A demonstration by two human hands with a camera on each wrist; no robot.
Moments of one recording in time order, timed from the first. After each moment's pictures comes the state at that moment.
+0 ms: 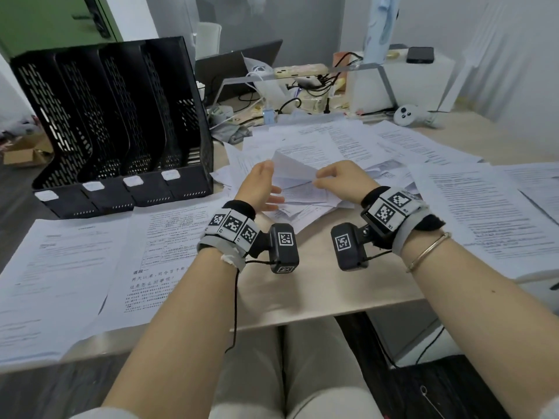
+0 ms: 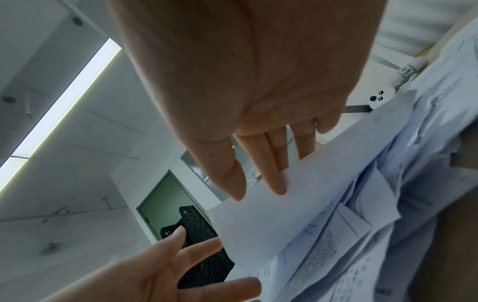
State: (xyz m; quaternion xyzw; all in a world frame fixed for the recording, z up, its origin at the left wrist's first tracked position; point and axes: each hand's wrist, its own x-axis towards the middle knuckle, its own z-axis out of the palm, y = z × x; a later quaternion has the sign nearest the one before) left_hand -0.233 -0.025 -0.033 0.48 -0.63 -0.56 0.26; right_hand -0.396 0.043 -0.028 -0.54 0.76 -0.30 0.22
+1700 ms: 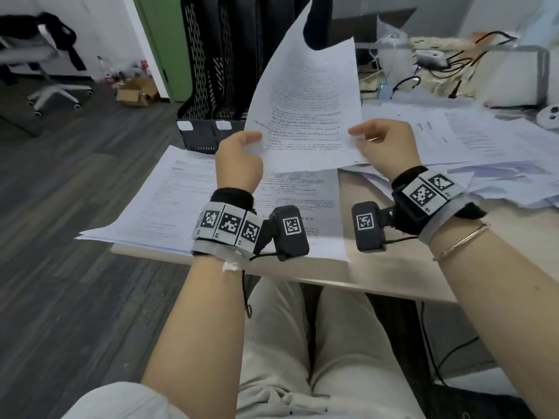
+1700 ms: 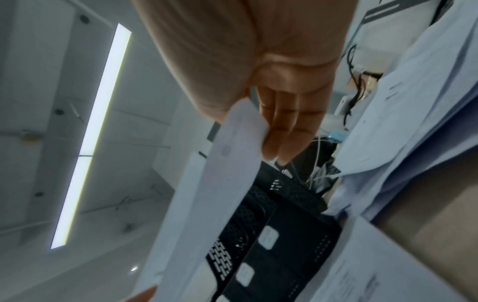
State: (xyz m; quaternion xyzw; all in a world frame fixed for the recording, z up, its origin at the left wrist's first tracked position) left_hand -0.021 -0.014 -0.029 0.59 -0.58 -0.29 0.49; right_hand -0.243 0.000 -0.022 -0.54 0.64 -0.51 0.21
